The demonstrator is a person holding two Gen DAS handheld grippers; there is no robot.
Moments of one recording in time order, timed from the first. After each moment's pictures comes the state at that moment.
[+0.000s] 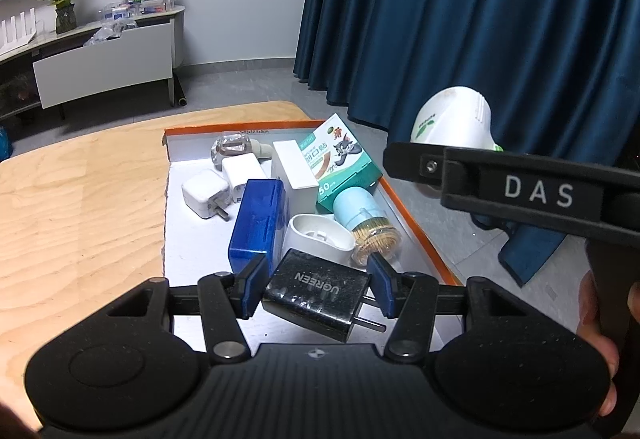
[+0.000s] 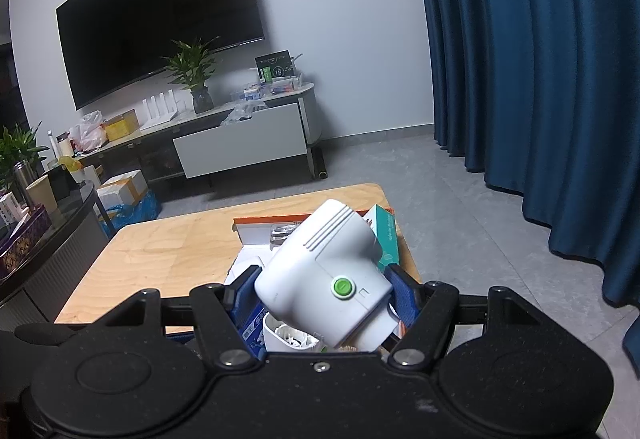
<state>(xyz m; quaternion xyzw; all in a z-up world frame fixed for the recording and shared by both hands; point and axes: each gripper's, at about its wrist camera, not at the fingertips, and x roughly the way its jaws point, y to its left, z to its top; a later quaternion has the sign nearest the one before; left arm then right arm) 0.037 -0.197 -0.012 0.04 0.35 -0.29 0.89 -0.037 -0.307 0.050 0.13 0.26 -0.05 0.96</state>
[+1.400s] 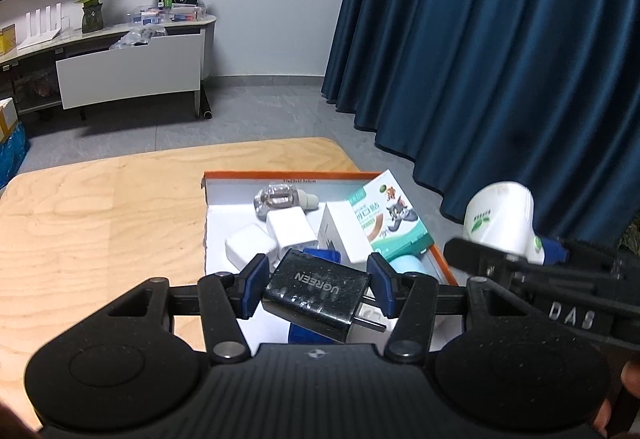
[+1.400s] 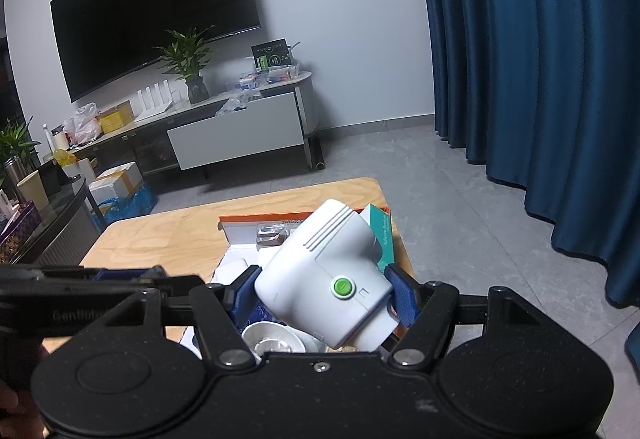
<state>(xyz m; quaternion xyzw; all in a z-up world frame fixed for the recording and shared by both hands) 0.095 -0.183 0.008 0.00 0.34 -0.26 0.90 -0.017 -0.310 0.045 0.13 0.28 -0.05 0.95</state>
